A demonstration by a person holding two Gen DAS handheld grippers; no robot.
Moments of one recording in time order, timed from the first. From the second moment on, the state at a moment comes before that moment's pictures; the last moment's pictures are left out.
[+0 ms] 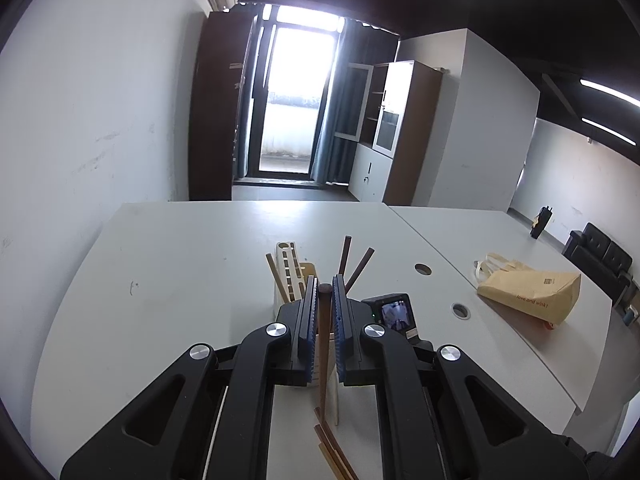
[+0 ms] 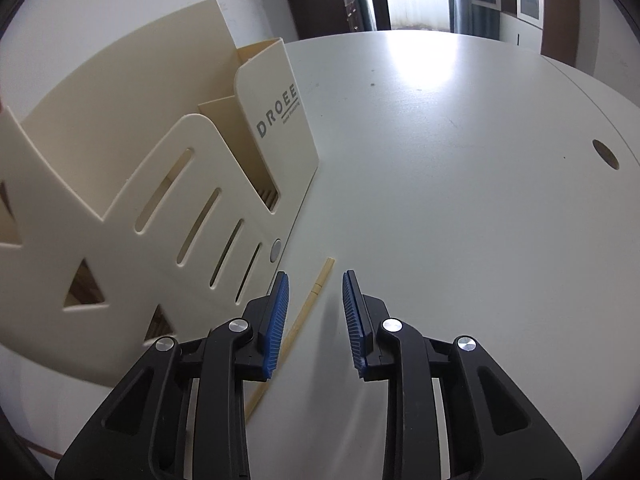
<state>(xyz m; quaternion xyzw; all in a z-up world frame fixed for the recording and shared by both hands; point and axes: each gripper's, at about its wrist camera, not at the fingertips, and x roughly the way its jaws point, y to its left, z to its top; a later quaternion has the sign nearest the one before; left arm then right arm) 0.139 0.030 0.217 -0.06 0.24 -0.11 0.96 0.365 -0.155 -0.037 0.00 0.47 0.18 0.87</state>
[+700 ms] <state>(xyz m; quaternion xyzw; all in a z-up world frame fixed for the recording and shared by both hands) 0.151 0.042 0.227 -0.07 0.24 -0.13 0.96 0.336 -0.196 0.003 0.05 0.38 0.20 0.90</state>
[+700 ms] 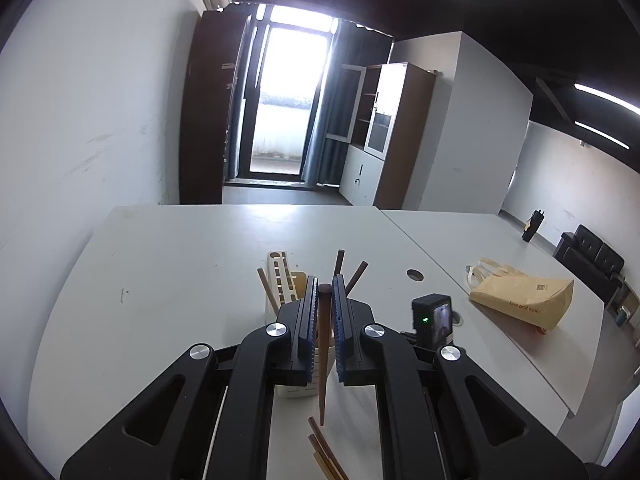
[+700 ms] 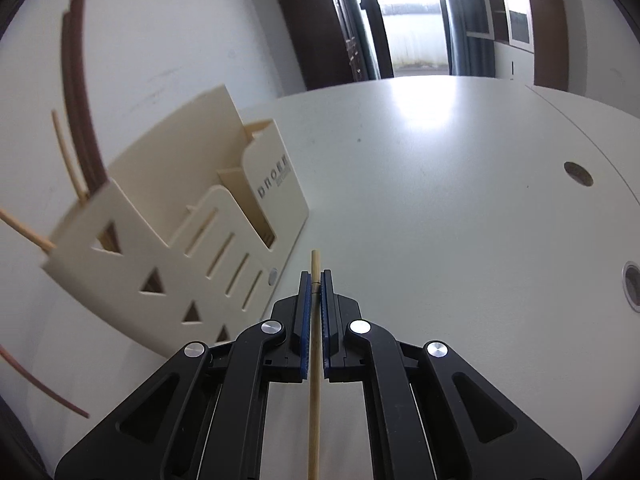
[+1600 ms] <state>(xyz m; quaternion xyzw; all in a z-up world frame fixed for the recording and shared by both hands) 0.198 0.038 0.268 -0.04 0.21 -0.12 0.97 0.272 -0.194 0.177 0.15 0.04 0.35 0.92</state>
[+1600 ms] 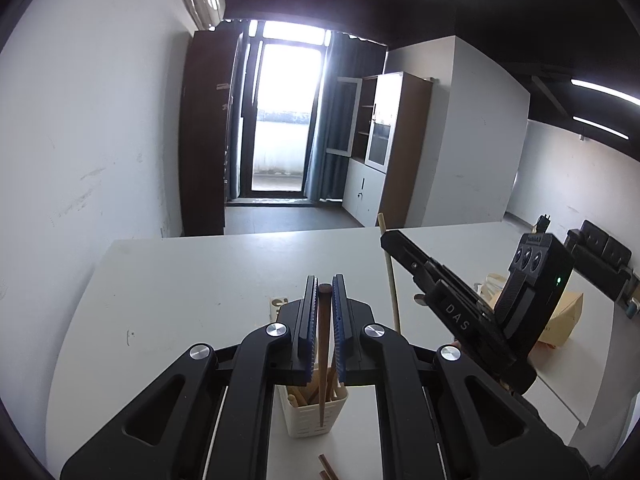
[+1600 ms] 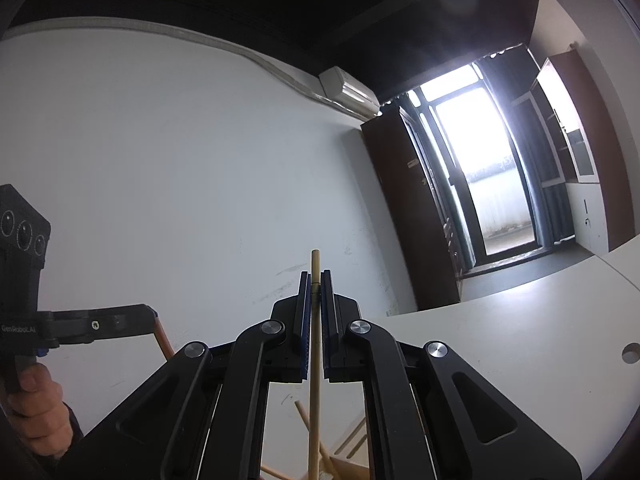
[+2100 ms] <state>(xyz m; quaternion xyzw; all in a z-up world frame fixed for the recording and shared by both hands) 0.220 0.032 0.291 -0.04 0.18 -0.11 0.98 0.267 -0.175 0.144 0.15 -0.01 0.32 0.94</state>
